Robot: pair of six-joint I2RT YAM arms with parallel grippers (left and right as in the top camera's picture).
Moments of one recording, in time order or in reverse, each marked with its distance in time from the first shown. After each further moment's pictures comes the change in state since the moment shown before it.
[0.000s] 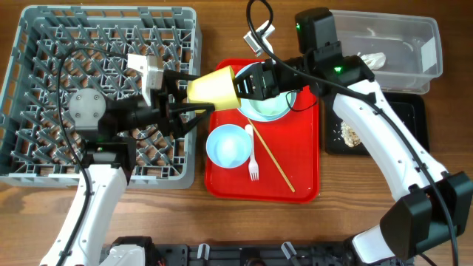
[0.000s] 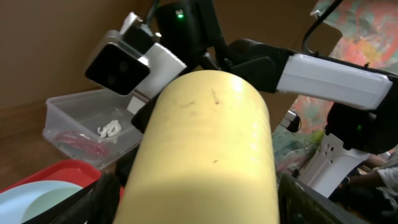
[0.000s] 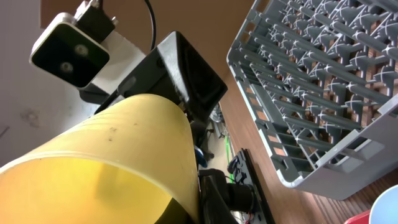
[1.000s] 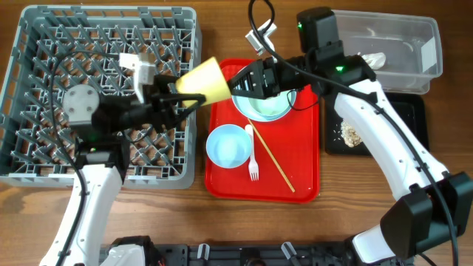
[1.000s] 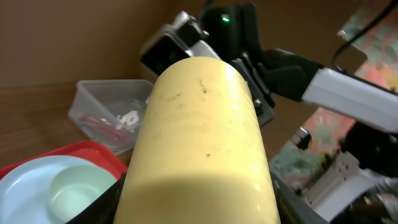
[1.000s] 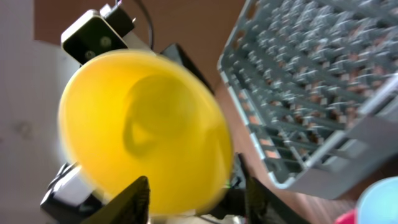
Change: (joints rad) left arm 0.087 0.000 0.000 -0.144 -0.016 0.012; right arm -0.024 0.000 0.000 0.002 0.042 0.020
